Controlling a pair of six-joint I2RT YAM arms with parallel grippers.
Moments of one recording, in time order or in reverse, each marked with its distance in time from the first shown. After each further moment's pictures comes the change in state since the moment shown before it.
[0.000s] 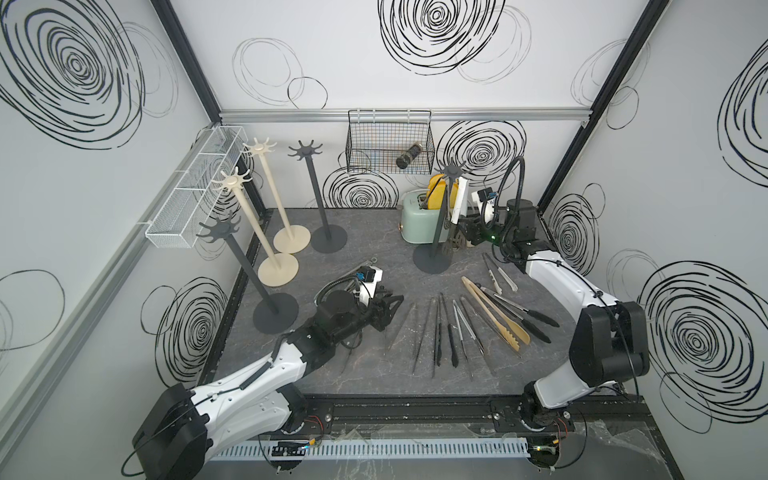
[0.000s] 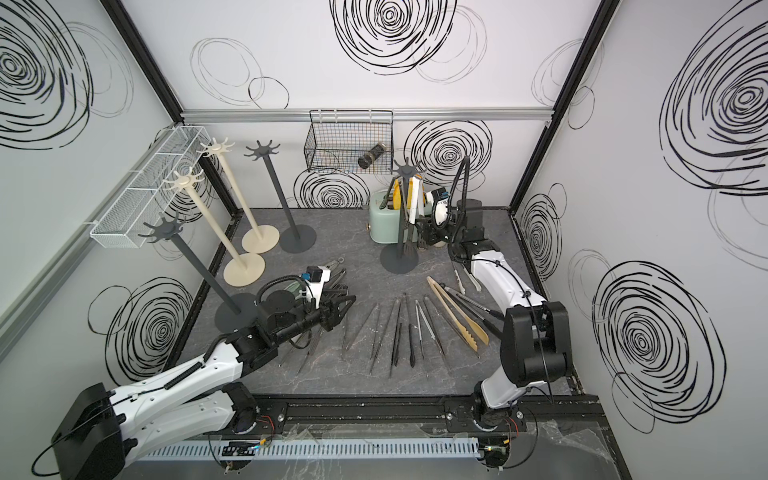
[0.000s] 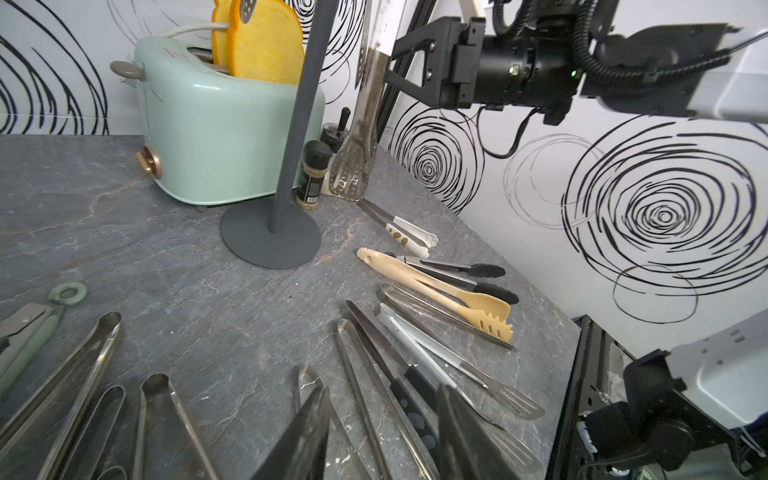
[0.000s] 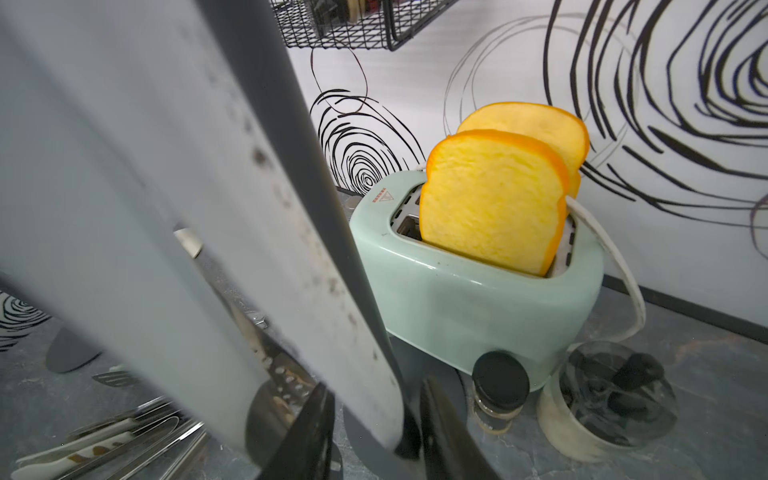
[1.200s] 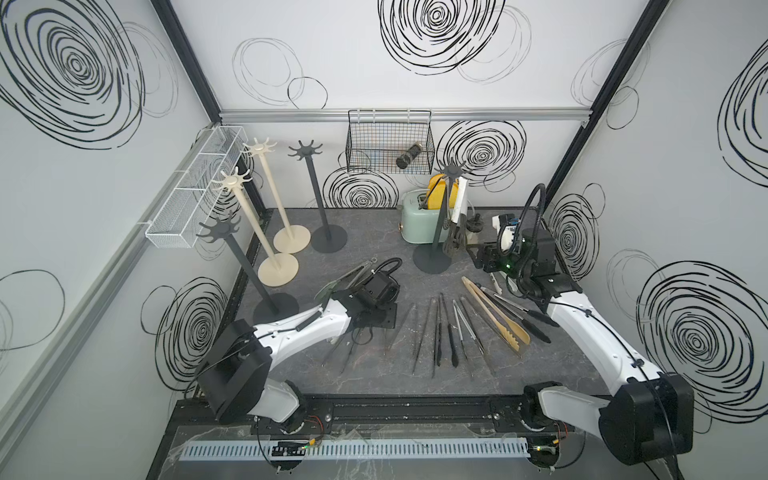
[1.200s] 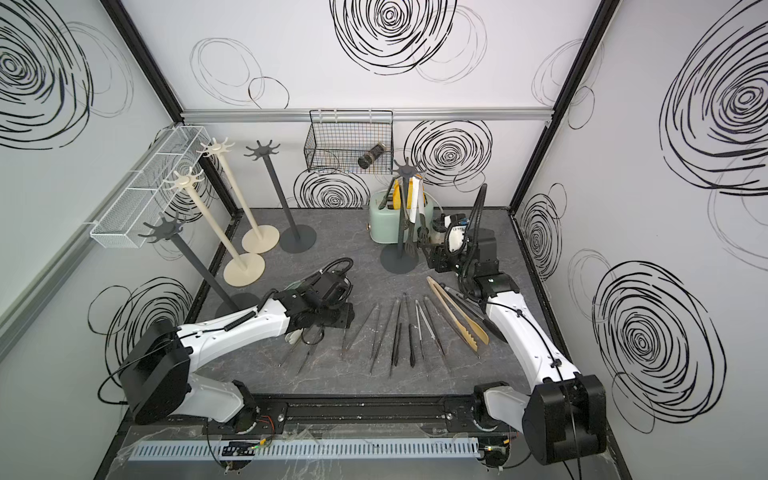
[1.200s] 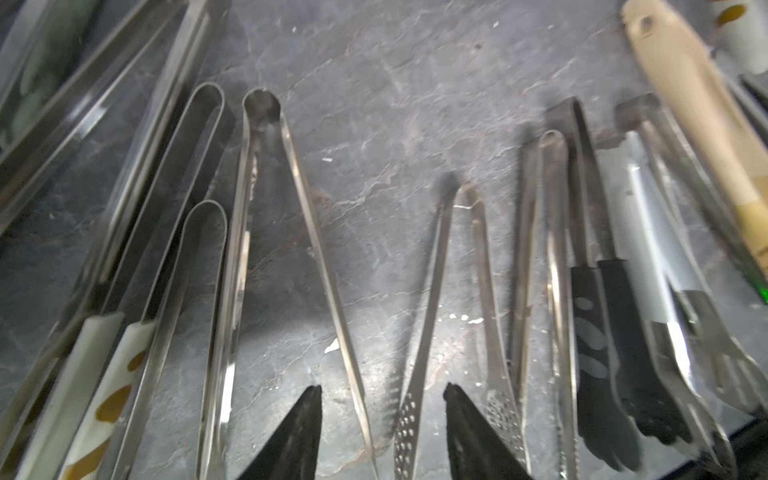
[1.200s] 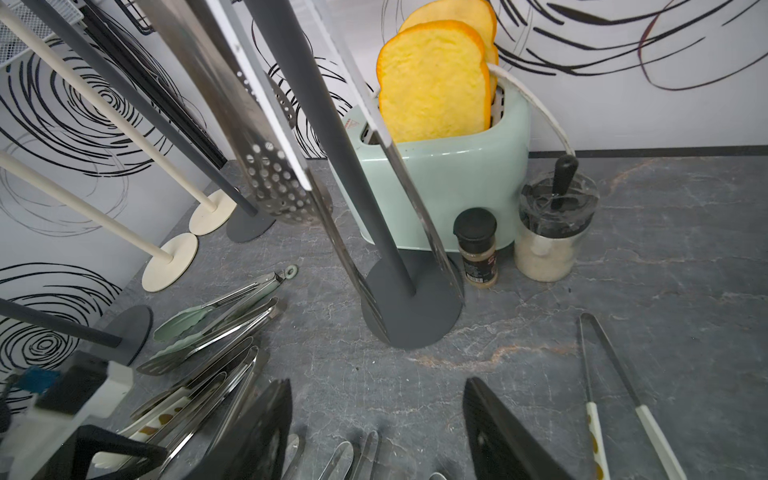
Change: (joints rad) left arm -0.031 0.482 0.401 -0.755 -0.185 -0.225; right arm 0.027 -0.391 -0.292 -0.171 0.178 0.208
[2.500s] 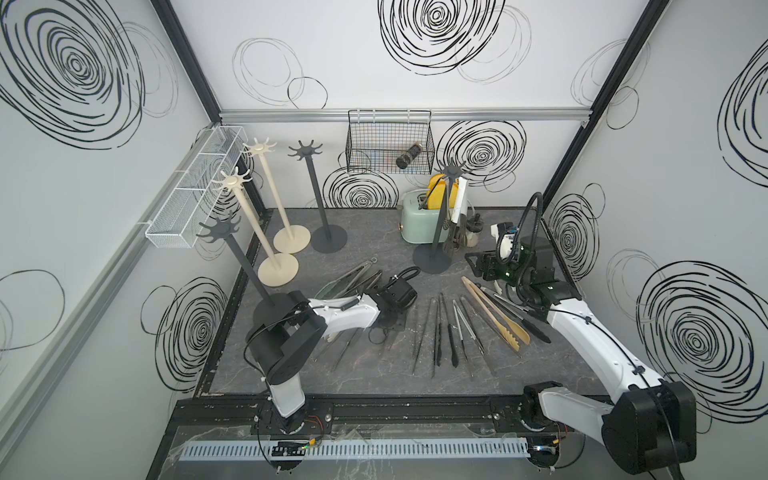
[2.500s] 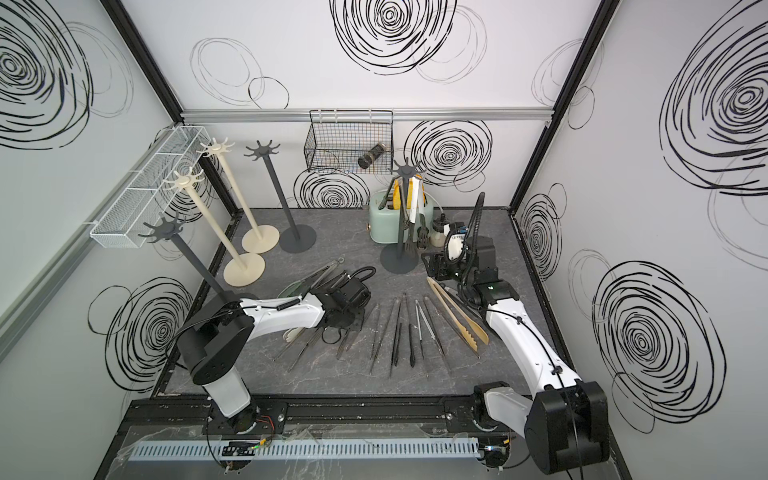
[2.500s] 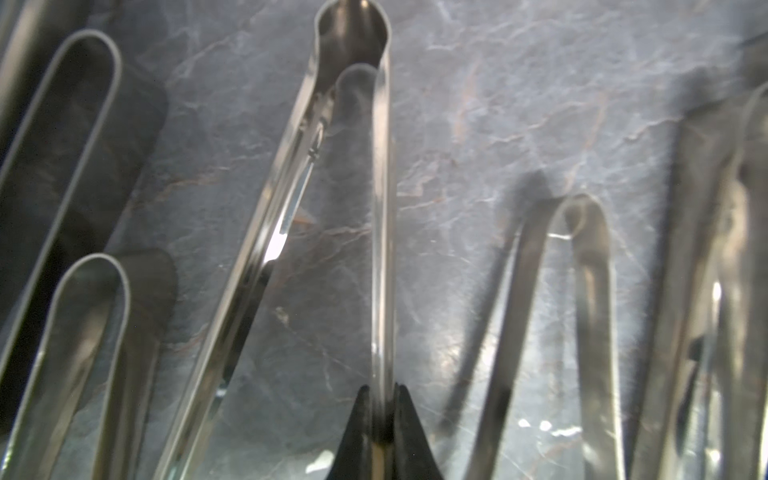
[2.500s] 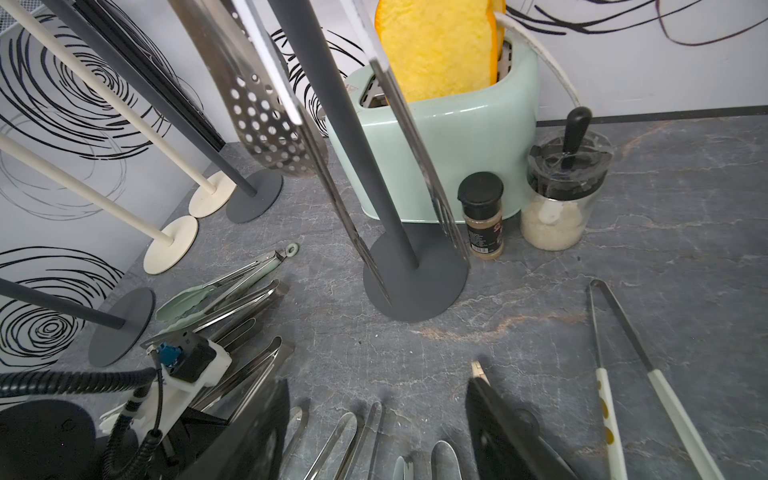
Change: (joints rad) left arm -0.054 0.288 0.097 0.067 -0.090 -0.004; right arm 0.006 -0.032 -0.061 -0.005 -0.003 0.006
